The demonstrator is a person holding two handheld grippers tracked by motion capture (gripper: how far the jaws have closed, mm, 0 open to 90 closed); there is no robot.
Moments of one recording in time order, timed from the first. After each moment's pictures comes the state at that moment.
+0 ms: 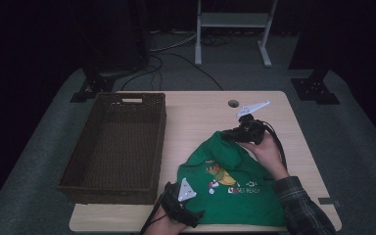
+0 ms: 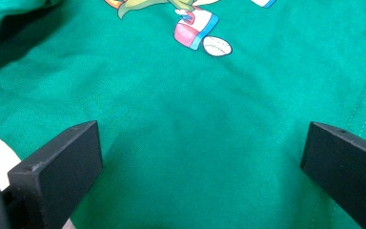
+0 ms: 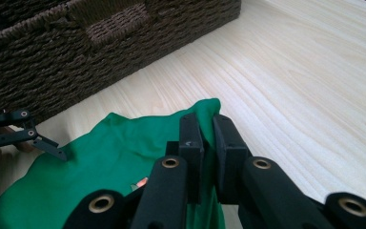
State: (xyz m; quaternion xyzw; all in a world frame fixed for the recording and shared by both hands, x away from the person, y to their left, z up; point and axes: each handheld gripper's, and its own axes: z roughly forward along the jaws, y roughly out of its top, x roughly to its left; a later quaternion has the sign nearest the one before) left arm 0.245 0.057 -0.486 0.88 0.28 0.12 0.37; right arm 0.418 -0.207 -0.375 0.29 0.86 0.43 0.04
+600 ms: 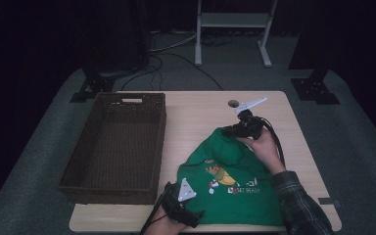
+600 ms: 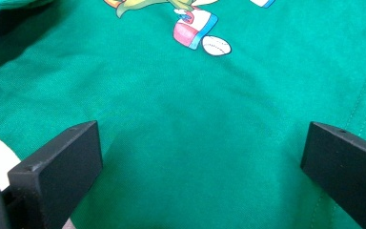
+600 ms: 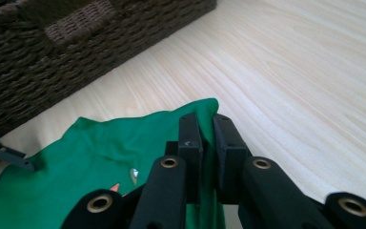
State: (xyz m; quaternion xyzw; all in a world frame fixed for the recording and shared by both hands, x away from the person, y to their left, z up) left arm 0.245 0.057 -0.486 0.88 0.28 0.12 0.37; right arm 0.444 -0.210 -0.387 0.32 0.85 0.41 0.04
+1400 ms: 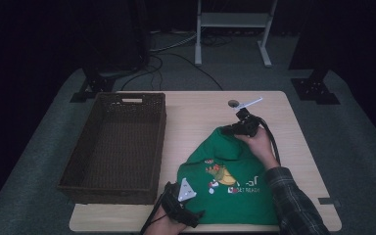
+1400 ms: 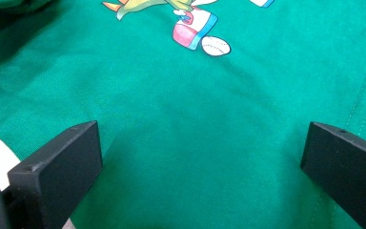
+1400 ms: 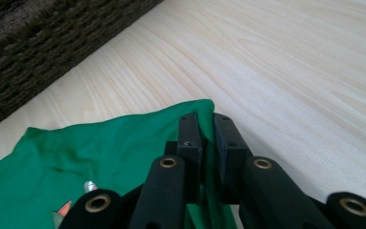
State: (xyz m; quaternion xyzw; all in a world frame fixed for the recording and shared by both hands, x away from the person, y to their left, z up) left arm 0.245 0.057 -0.486 0.88 0.28 0.12 0.37; right arm 0.482 -0.215 -0.425 0.36 0.84 0.40 0.01
